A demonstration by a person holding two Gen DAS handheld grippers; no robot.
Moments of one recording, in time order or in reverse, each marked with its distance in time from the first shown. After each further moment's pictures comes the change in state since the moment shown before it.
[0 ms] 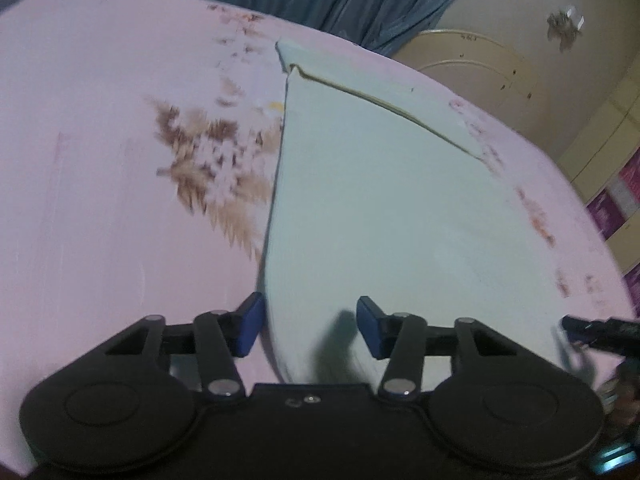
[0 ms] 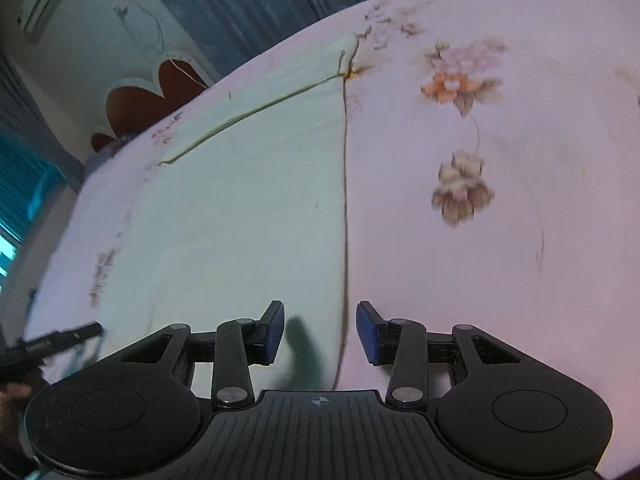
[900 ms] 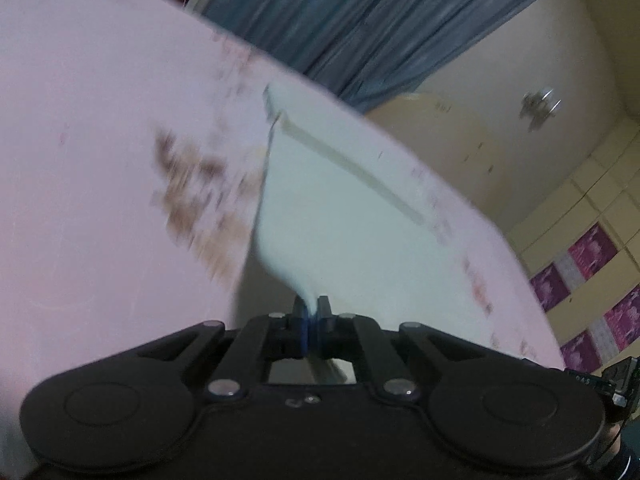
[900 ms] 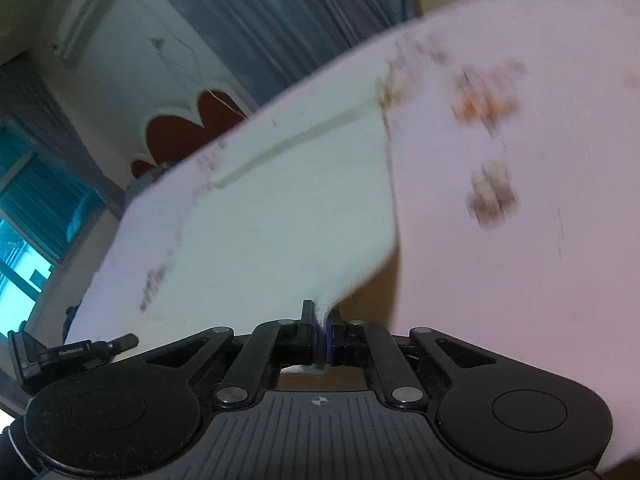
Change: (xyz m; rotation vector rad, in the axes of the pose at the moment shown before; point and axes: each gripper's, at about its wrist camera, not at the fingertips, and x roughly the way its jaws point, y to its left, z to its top) left arm -0.017 0.010 0.006 -0.132 -0.185 -0.177; right arm -0.033 0.027 0.008 -0.064 -0.142 0.101
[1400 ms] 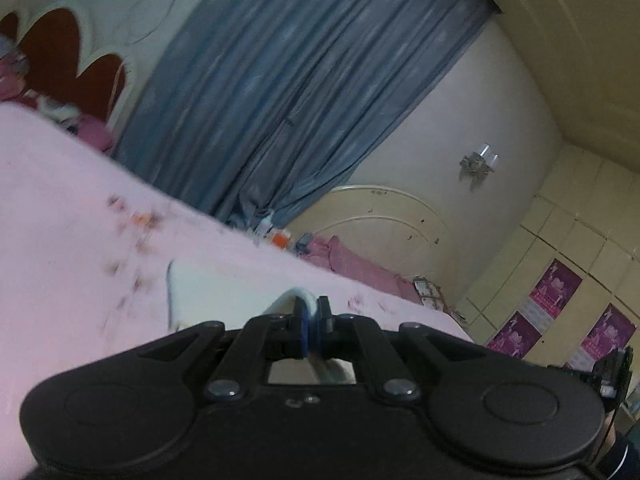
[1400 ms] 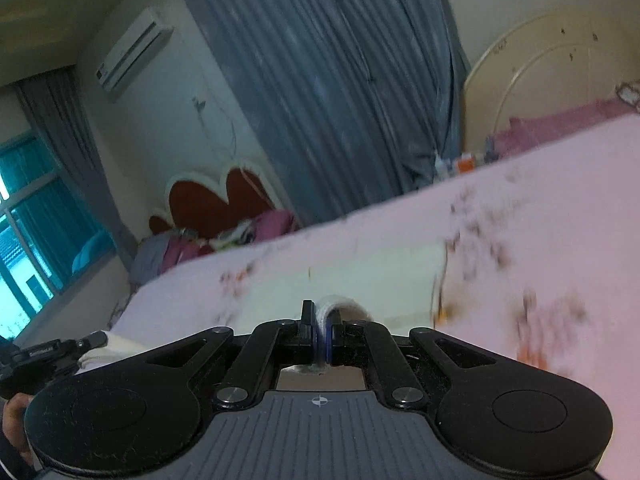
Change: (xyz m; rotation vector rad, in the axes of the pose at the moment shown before) left arm 0.035 -0.075 0.168 0.156 -0.245 -0.143; right arm 0.023 0.054 0.182 -0.153 -0.222 0.008
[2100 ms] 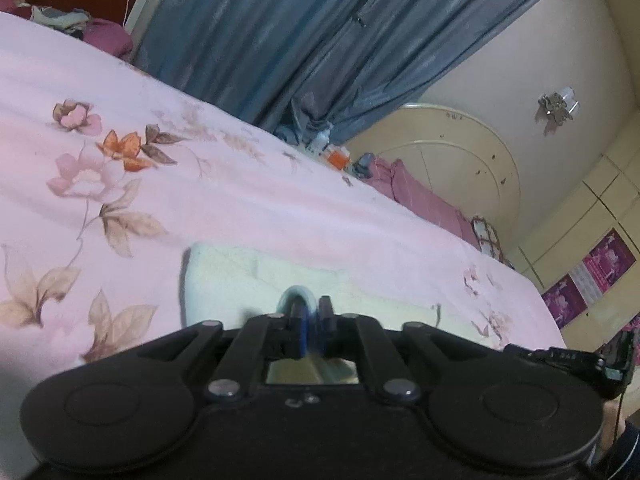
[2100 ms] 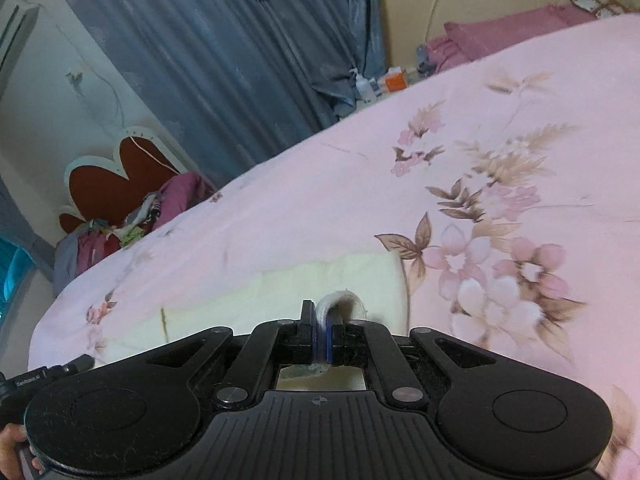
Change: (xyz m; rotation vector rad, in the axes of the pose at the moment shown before) left arm 0.264 0.143 0.013 -0.090 0.269 0.102; right arm 0.290 -0.147 0.027 0.209 0.225 -0.187
